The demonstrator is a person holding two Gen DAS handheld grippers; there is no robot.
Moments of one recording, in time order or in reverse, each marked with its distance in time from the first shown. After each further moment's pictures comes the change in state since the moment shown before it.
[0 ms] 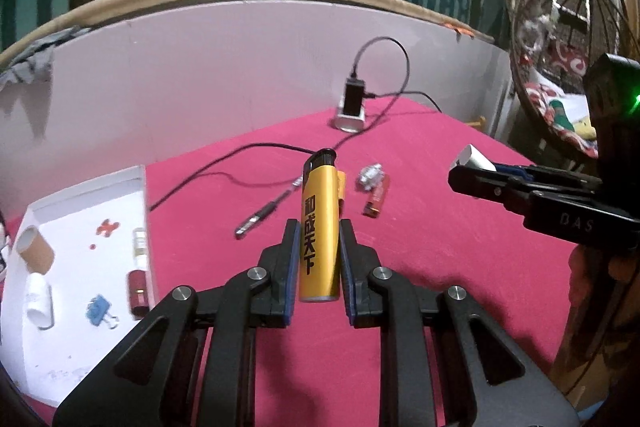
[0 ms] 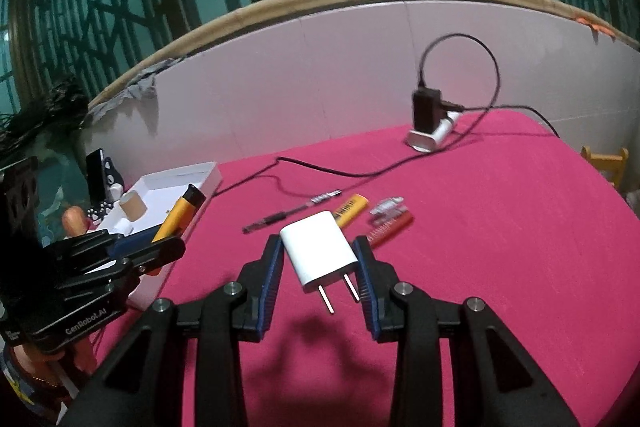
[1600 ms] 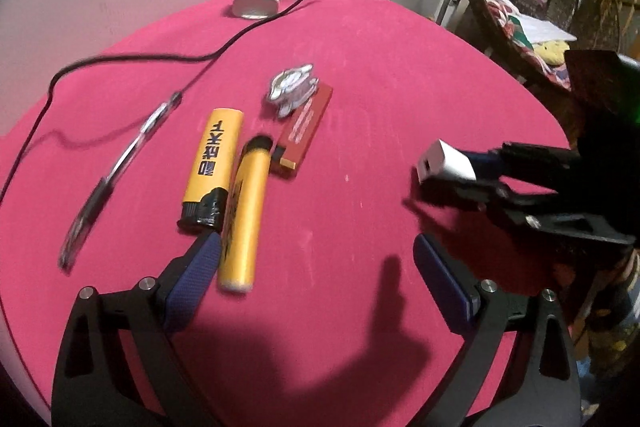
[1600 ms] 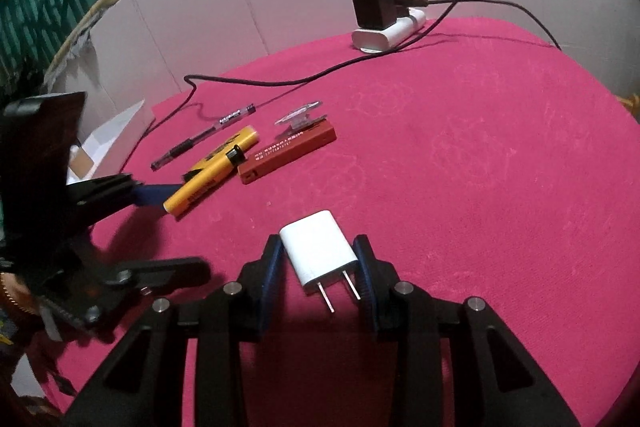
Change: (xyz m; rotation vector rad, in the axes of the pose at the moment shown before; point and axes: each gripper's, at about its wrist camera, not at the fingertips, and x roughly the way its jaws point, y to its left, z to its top) left arm 0.172 -0.052 0.004 0.123 0.399 -0.290; right arm 0.061 -0.104 -0.034 0.098 0.255 0.000
